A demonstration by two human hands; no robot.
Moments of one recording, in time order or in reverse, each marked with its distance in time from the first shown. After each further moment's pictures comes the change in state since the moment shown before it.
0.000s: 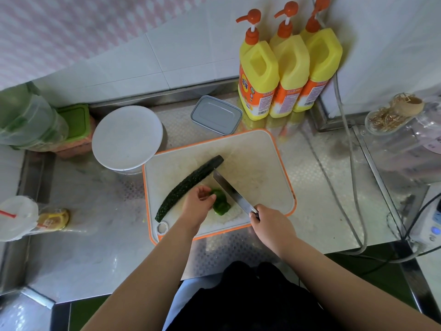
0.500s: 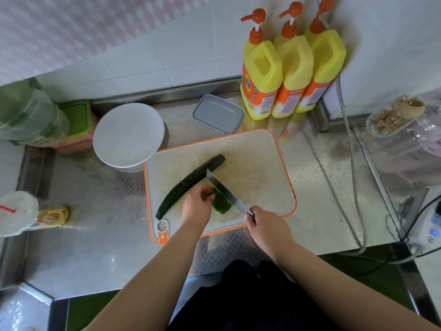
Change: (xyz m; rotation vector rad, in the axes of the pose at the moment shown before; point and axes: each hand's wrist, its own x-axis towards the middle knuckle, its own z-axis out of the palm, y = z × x) left_hand -0.002 -0.007 0.003 0.420 0.193 0.216; right_hand -0.008 -0.010 0.005 -0.044 0.034 -0.068
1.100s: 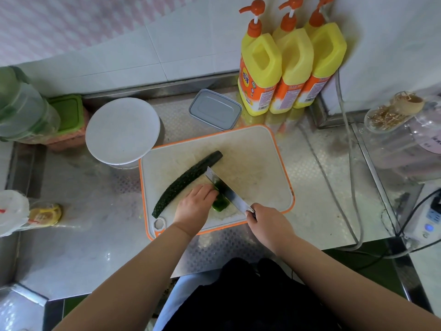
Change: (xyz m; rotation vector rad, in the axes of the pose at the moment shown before) left_hand 0.011 -0.038 -0.002 0.585 0.095 0.959; right_hand 0.003 0.003 -0.008 0.028 -0.100 0.031
